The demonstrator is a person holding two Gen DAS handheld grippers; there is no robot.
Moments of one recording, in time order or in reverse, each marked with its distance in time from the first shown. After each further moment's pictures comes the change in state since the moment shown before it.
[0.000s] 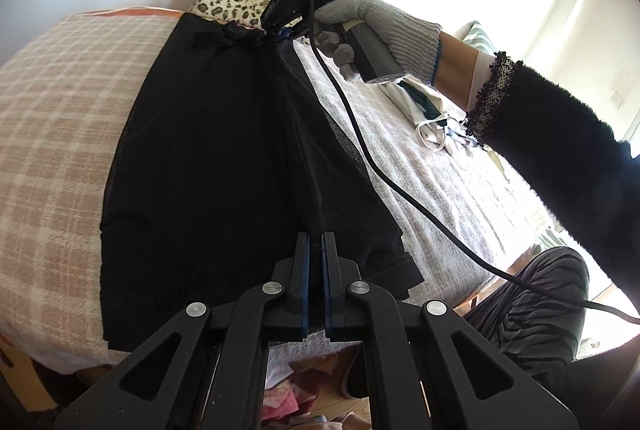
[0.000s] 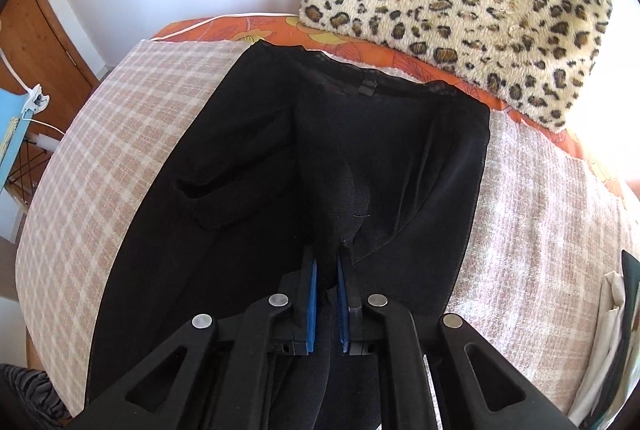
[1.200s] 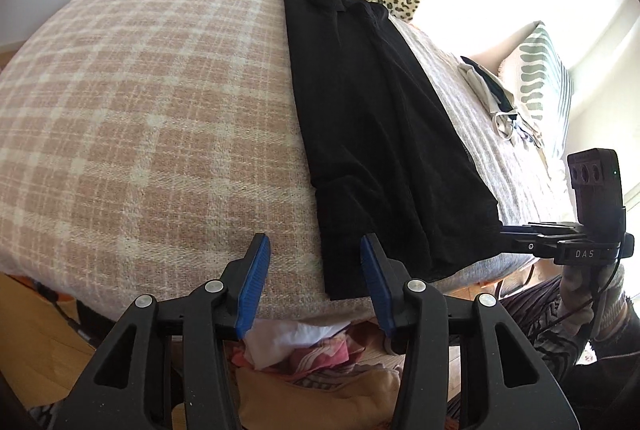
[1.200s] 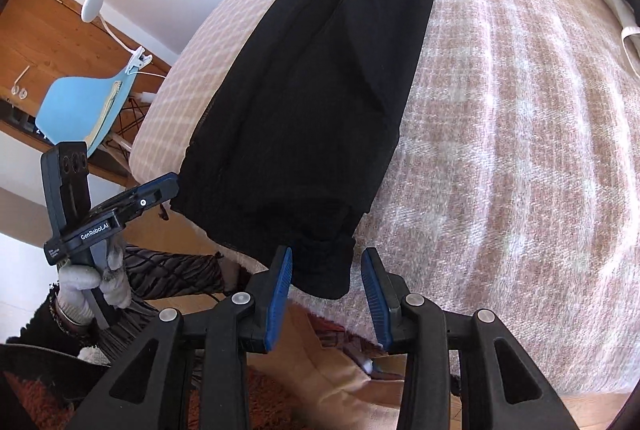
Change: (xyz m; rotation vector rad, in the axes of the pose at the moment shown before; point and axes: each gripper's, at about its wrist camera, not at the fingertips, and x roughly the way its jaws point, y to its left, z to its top) left arm -0.039 0.101 0.004 -0.120 0.174 0.119; right arm -0.100 0.039 -0.321 0.188 0.070 0.383
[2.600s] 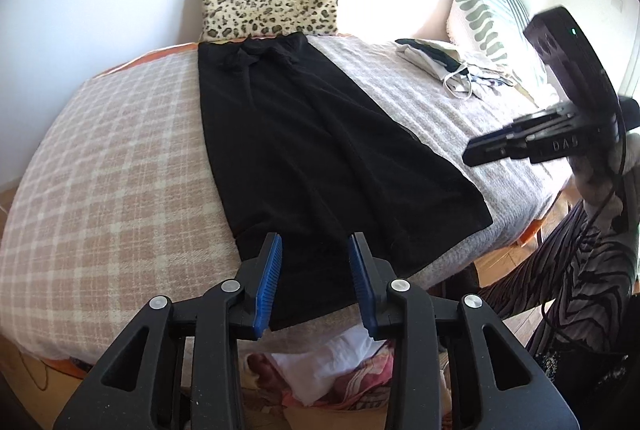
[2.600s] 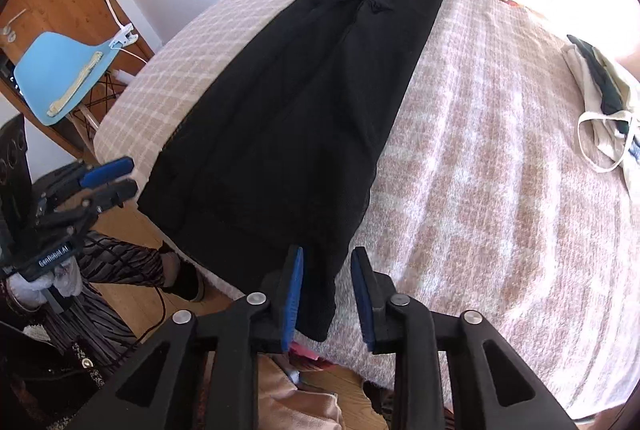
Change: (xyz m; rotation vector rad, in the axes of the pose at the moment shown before) left arm -0.004 -0.087 -0.012 0.404 -0.127 0.089; right arm -0.030 0.014 0.015 -0.174 -0.098 -0.205
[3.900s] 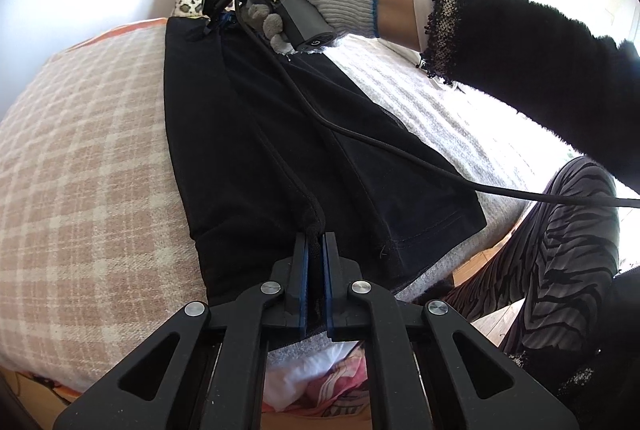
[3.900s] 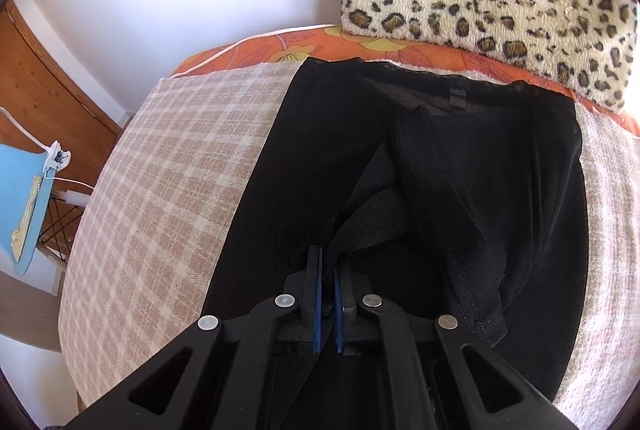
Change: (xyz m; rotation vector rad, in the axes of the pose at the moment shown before) left arm 0.027 0.000 -0.006 -0.052 0.028 -0.135; right arm 0.180 -0.008 0.313 0.108 -0.058 -0.019
